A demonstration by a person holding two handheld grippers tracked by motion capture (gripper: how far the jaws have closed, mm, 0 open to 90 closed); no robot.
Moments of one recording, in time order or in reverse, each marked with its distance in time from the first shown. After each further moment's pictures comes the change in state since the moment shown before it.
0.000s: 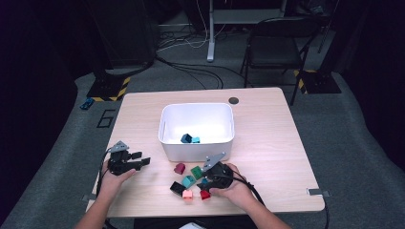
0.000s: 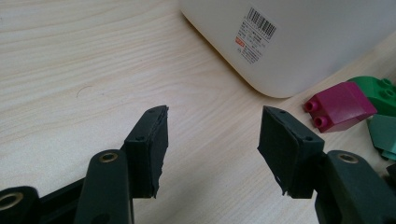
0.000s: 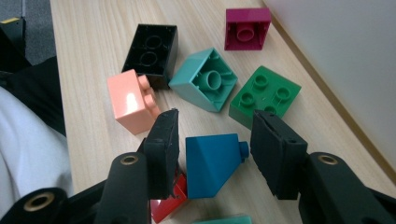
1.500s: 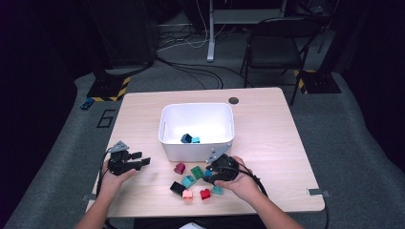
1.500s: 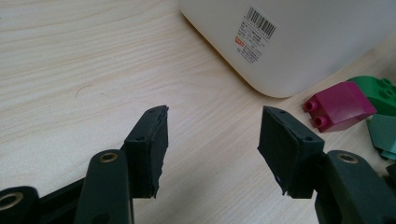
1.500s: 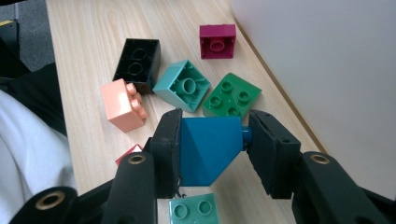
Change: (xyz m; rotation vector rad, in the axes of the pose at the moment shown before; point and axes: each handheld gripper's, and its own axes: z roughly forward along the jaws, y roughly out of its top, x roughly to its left) left arm 0.000 0.000 0.000 0.001 -0.003 0.003; right arm -0.014 0.012 -0.029 0.004 -0.023 0.008
